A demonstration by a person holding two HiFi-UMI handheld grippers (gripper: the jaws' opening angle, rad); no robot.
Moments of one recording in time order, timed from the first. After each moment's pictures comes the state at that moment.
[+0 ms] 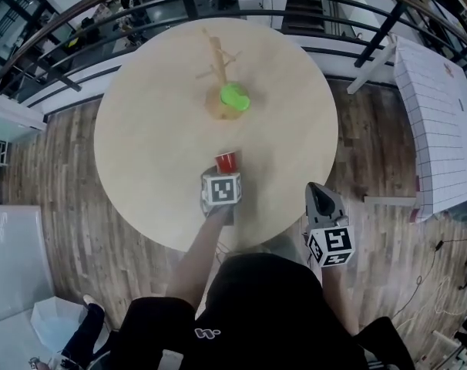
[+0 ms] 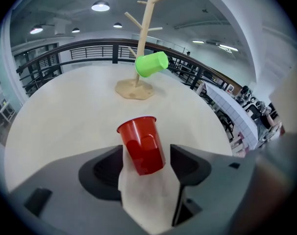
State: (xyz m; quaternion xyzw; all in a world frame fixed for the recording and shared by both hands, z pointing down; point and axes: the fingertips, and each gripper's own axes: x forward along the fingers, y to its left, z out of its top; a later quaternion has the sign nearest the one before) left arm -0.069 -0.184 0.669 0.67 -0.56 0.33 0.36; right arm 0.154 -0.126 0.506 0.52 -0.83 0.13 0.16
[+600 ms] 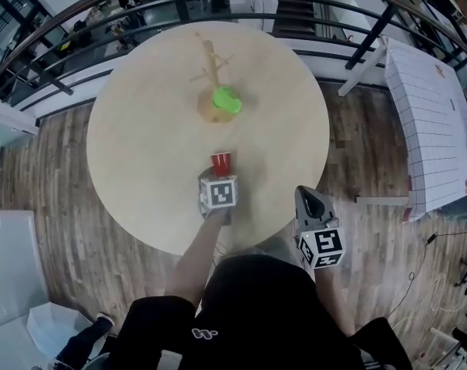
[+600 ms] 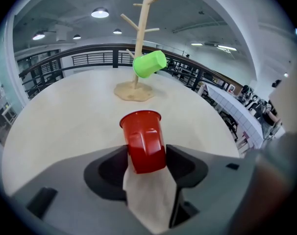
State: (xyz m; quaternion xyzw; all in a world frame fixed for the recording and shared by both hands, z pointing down) left arm -0.052 -0.192 0.689 0.69 -0.56 0.30 0.35; right arm 0.146 -0.121 0.509 0.52 -0.83 0.13 0.16
